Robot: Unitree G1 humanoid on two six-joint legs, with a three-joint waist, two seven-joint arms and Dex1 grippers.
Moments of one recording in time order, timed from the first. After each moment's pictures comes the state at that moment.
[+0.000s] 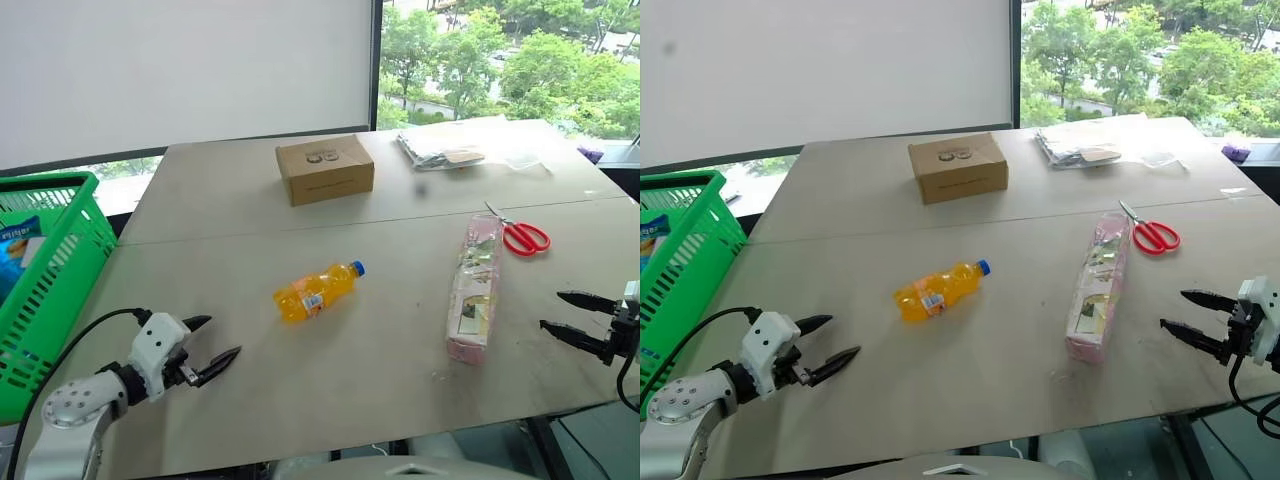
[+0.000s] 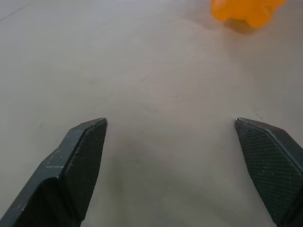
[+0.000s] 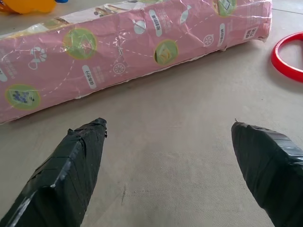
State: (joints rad) left arm 0.35 0.69 0.31 -0.03 -0.28 0.02 -0.93; right arm -0.07 -0.84 -0.33 0.66 0.43 -0.09 1.44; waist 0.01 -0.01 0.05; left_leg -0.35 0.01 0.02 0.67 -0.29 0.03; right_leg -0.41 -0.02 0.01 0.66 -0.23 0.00
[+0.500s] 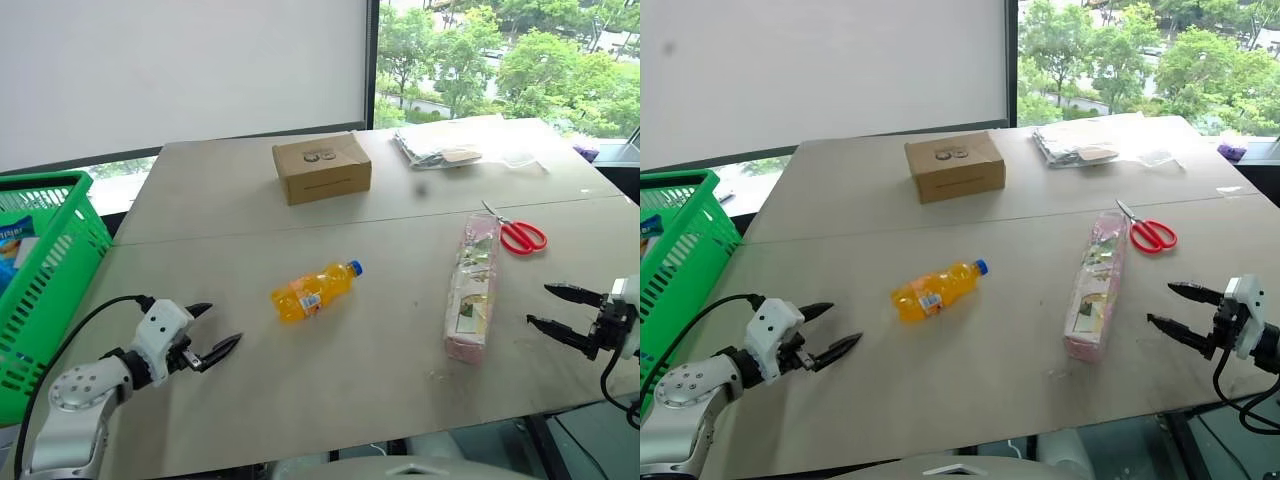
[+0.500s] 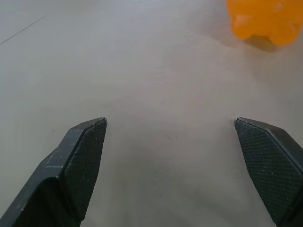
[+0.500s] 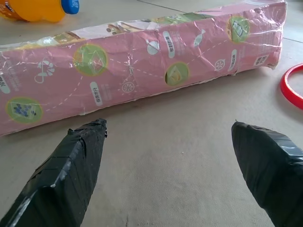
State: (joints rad) left arm 0.27 0.70 0.30 -0.01 -0.26 0.05 -0.91; right arm -0.09 -0.78 -0.33 0.63 0.43 -0.16 1.43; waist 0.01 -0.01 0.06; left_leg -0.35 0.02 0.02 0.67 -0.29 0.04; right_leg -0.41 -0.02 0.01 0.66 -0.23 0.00
